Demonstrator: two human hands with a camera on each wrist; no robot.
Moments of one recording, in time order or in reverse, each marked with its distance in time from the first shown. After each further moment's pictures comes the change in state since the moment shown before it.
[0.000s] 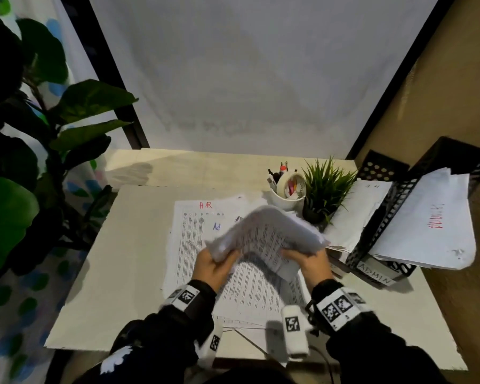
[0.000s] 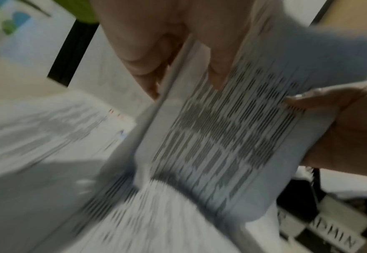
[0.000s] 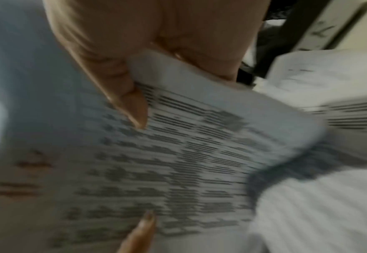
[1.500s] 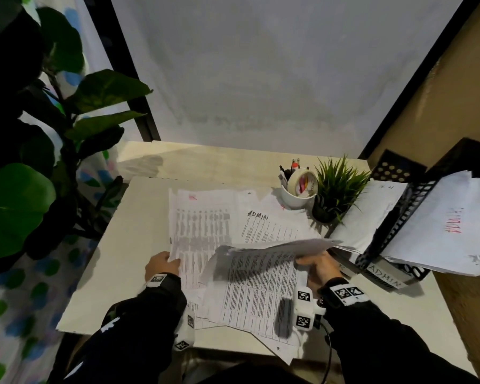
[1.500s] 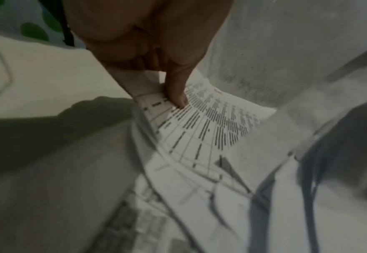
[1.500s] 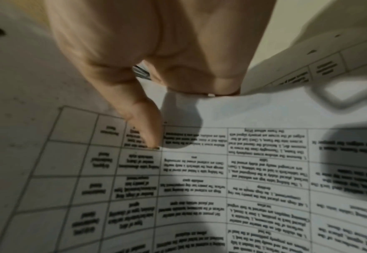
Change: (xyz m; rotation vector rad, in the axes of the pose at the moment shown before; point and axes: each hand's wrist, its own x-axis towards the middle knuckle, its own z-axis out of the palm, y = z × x) left_hand 0.053 -0.086 -0.108 0.607 0.411 -0.403; right_hand 0.042 0.064 -0.017 0.108 0.052 0.489
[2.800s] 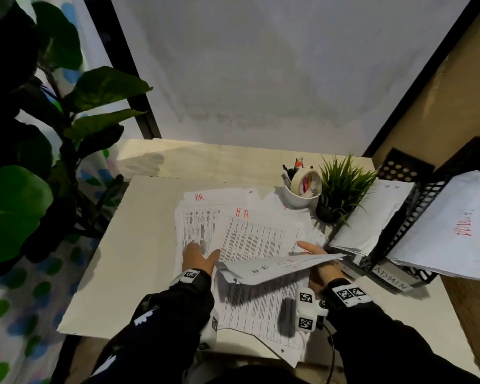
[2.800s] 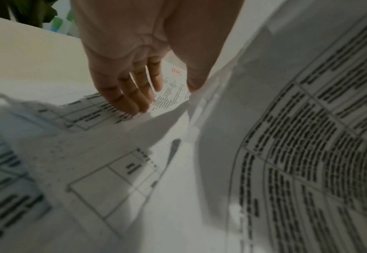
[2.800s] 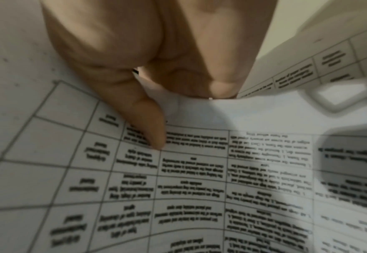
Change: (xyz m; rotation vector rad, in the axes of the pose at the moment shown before) left_hand -0.027 0.044 0.042 -0.096 -0.215 0.022; right_hand 0.006 0.003 0.002 0.052 -0.031 -0.016
